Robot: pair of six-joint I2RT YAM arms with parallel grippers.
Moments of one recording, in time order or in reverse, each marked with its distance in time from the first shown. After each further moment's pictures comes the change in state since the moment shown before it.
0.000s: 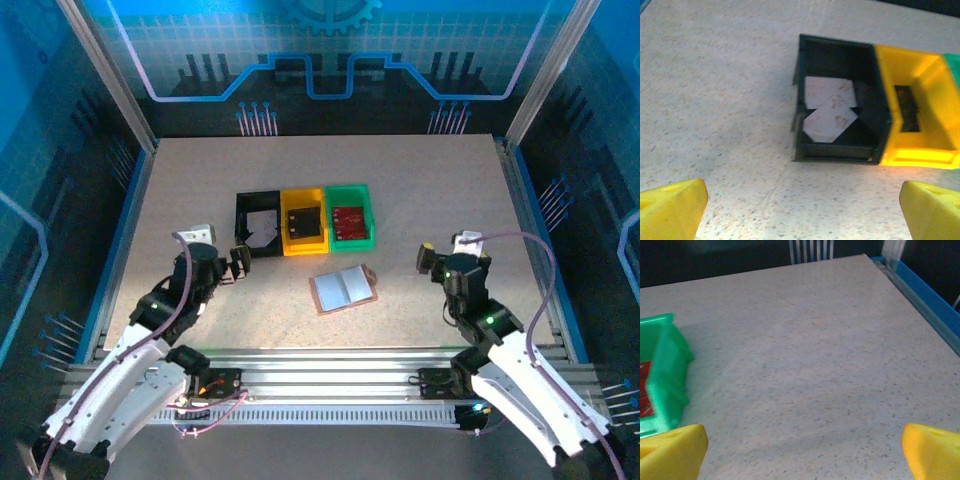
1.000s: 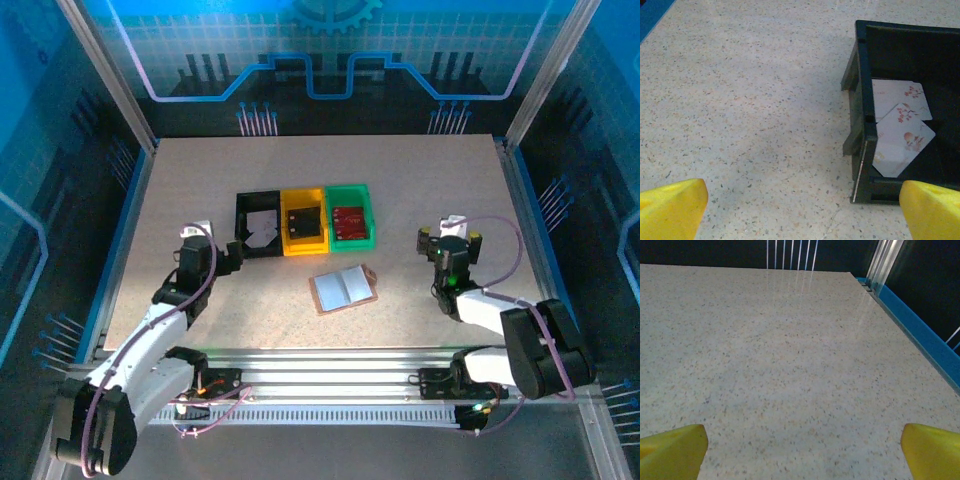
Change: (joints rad) left arm 0.244 0.238 -0.176 0.454 0.084 0.200; right arm -0.172 0.688 -0.104 0.918 -0.034 -0.307
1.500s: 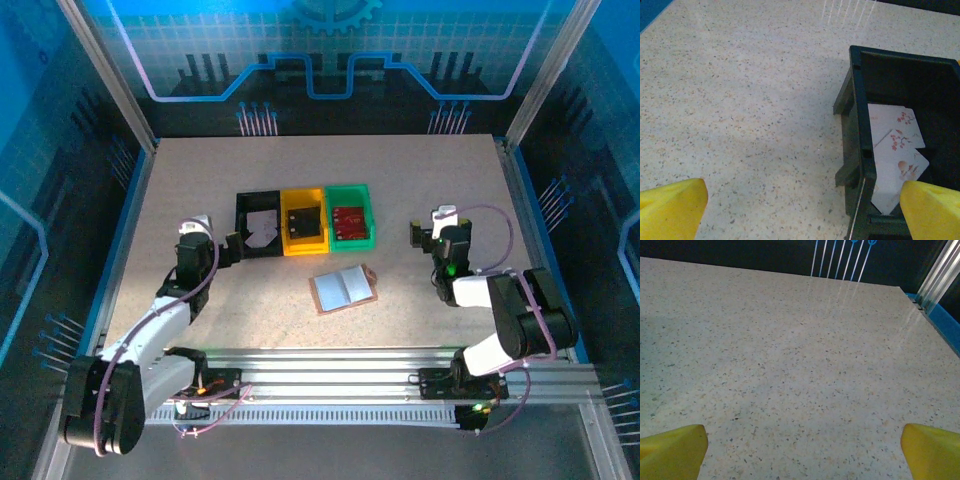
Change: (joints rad) left arm 0.063 0.121 -0.037 0.250 0.080 0.007; right arm -0.066 0.214 0.048 0.204 -0.232 -0.102
